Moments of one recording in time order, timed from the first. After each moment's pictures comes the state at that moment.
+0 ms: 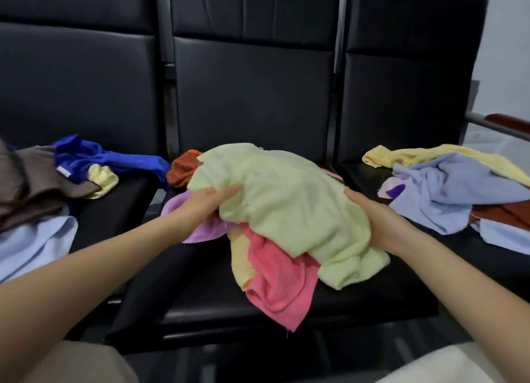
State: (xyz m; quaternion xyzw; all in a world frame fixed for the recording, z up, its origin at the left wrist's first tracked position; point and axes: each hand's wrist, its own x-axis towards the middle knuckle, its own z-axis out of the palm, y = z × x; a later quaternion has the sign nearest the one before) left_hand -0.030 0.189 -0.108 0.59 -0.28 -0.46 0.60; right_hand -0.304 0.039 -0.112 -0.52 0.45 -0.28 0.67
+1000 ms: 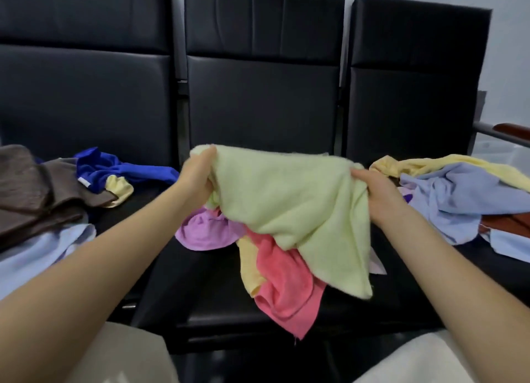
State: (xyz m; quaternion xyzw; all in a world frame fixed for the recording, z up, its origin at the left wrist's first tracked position) left_hand 0.001 0.168 -0.056 0.54 -0.20 -0.35 0.74; right_hand -0.267 0.030 -0.064 -0.42 0.37 -0.41 0.72
